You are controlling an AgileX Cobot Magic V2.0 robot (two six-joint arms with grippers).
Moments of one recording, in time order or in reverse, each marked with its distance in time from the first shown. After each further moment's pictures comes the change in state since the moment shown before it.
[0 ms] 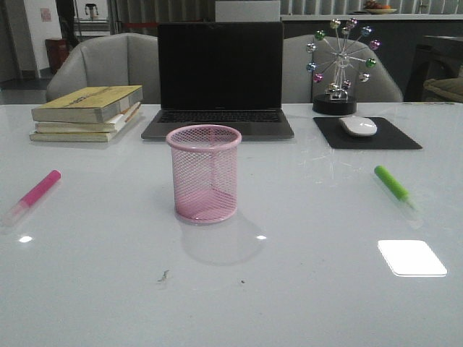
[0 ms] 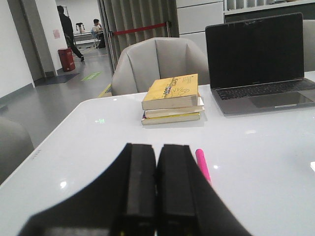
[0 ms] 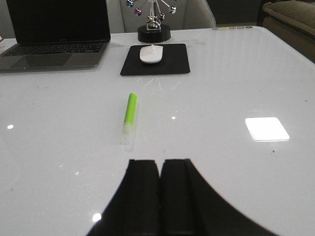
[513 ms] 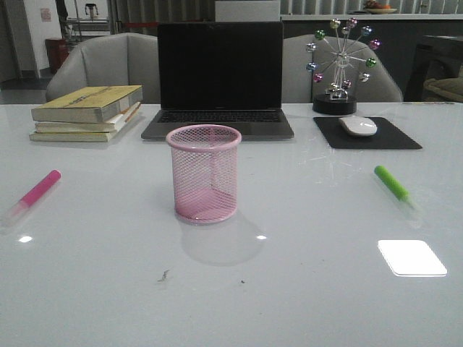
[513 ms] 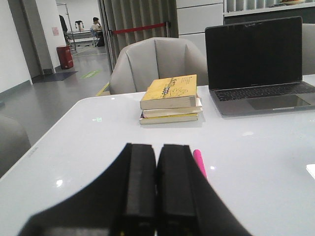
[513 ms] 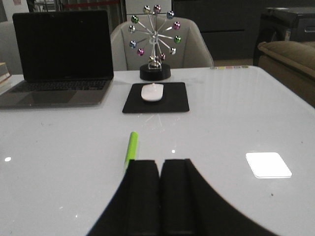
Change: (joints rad) left arm 0.000 0.000 0.000 -0.017 0.000 0.000; right arm 0.000 0.000 0.000 -0.011 -0.145 0.000
